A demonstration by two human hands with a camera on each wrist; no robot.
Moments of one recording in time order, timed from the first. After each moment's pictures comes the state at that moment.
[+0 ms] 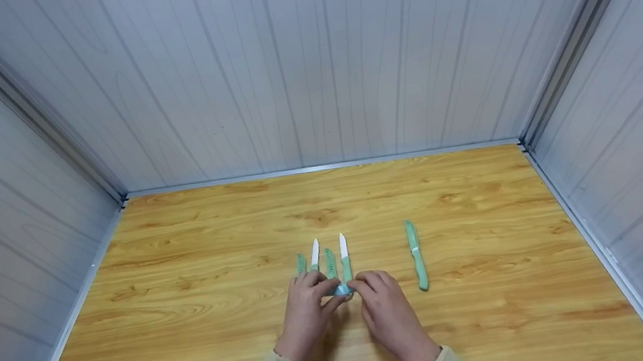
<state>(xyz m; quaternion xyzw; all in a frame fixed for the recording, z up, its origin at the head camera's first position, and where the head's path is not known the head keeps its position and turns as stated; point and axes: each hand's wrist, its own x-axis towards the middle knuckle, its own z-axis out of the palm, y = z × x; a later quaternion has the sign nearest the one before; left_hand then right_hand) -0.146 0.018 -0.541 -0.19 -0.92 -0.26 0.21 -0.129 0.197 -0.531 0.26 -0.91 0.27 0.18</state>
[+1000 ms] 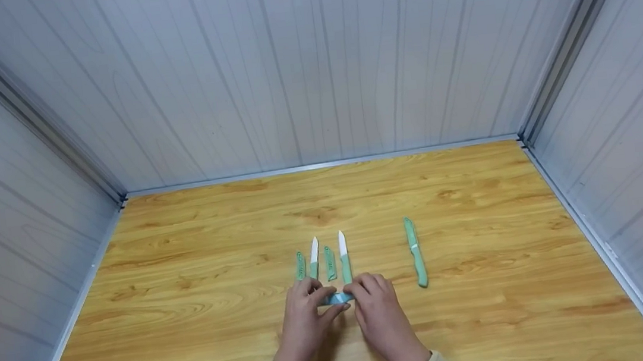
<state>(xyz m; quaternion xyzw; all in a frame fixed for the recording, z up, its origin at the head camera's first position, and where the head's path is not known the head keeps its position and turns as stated) -0.129 0.015 -0.546 -0.15 -0.92 -0.31 0.17 -0.121 0.182 -0.538 0.22 -0.91 0.30 0.18</state>
